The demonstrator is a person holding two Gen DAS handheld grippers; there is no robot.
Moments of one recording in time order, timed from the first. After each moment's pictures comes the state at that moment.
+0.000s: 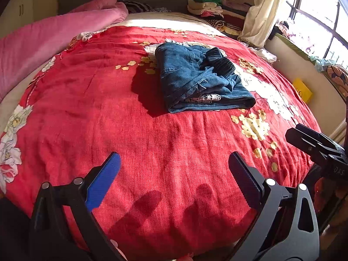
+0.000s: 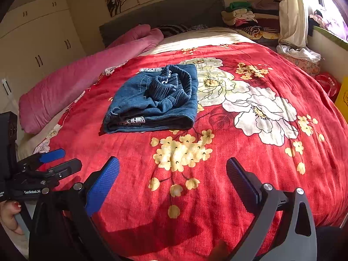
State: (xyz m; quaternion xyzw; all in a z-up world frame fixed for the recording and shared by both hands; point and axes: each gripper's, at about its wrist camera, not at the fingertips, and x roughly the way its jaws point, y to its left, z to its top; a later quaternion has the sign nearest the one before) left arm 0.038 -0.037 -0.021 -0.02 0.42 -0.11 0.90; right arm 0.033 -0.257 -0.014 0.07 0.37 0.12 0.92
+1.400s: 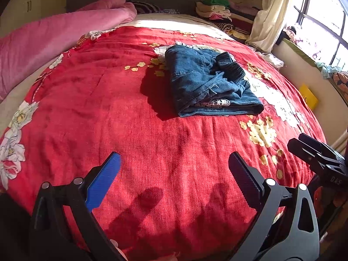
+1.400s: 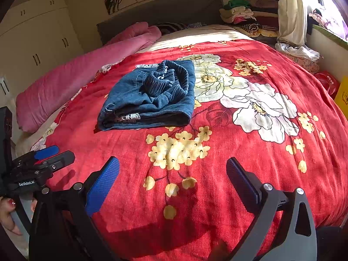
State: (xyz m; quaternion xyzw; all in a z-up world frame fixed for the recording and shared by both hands) left arm 0.040 -0.031 -0.020 -0.03 0.42 -0.09 0.90; right arm 0.037 -0.259 -0.022 0.07 0.38 0.12 0.92
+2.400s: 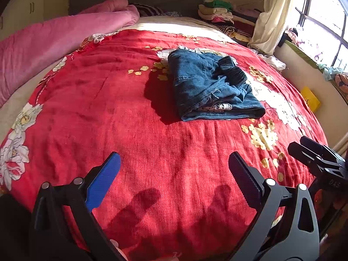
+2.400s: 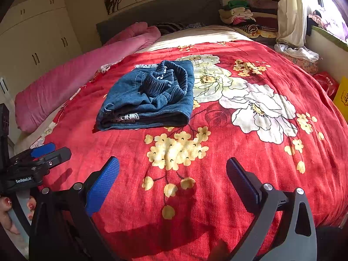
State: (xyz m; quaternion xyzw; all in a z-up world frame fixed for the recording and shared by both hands) left arm 0.039 -0.030 -0.015 -0.03 0.41 -0.08 0.91; right arm 0.037 -0.259 -0.021 0.07 0.38 0.11 0.92
